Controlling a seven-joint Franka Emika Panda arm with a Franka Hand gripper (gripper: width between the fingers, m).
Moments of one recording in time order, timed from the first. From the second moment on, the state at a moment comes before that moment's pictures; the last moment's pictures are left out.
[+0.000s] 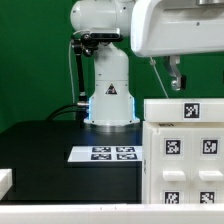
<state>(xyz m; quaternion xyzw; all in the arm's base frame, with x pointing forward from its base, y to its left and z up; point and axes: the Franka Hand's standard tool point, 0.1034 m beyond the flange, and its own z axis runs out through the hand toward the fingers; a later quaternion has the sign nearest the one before) 0.627 0.118 0.187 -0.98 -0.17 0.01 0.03</state>
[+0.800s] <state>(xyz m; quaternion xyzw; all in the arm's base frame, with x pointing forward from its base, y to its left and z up) 0.631 0.104 0.181 -0.81 -0.58 0.00 0.01</state>
